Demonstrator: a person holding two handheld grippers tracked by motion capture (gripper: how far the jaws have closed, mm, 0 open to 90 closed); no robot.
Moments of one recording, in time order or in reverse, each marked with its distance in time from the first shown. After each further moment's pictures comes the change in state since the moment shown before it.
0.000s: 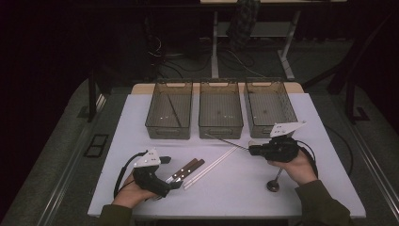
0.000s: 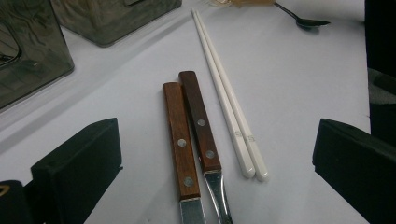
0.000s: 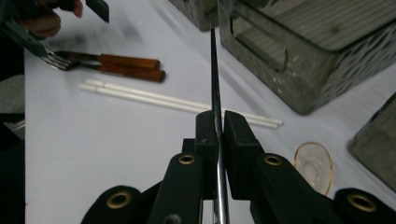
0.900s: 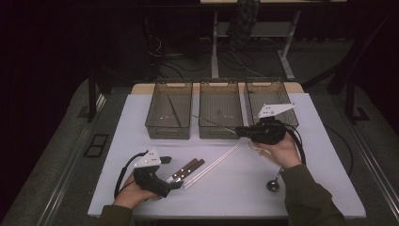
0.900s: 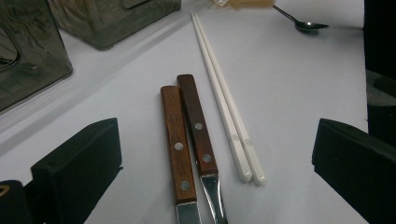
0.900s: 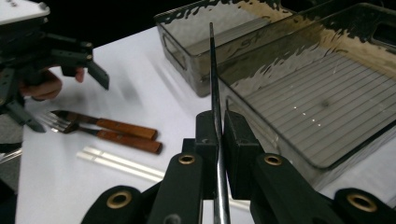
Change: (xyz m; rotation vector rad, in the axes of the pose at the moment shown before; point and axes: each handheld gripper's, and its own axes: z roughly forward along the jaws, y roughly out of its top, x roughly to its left) left arm -0.001 0.001 0.000 -0.011 0.001 -0.006; right arm 0.000 0.061 0.017 -0.096 -0.016 -0.015
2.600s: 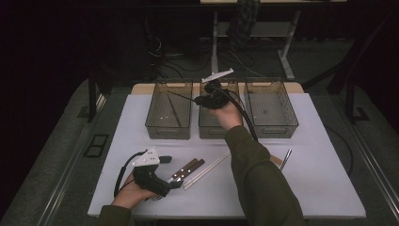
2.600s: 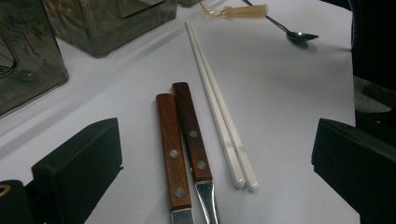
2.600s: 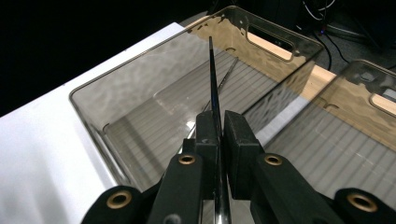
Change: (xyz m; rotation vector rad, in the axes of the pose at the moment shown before) left arm 0.001 0.002 -0.002 -0.026 -0.031 -0.008; right arm -0.010 0.110 0.140 0.080 -0.188 0.081
